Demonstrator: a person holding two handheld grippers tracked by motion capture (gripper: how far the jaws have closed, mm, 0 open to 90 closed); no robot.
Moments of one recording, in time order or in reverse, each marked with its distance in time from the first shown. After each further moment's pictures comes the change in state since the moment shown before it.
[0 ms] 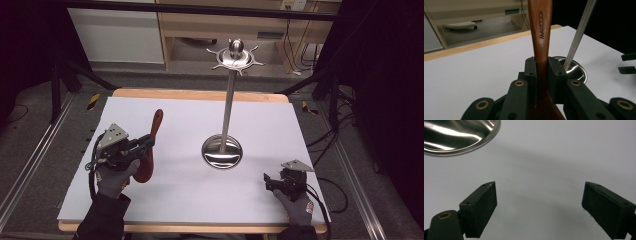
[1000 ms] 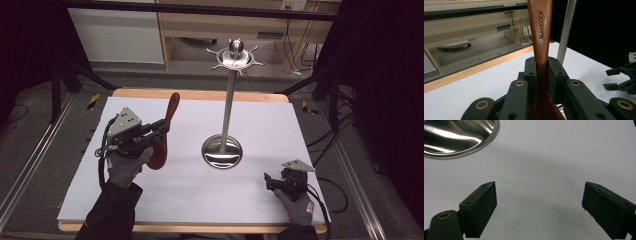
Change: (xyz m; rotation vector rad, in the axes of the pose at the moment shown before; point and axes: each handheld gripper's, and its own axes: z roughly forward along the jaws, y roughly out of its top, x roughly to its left) left arm -0.030 0.052 0.005 -0.081 -0.054 0.074; right arm -0.002 0.001 -0.002 -0.010 -0.003 0.007
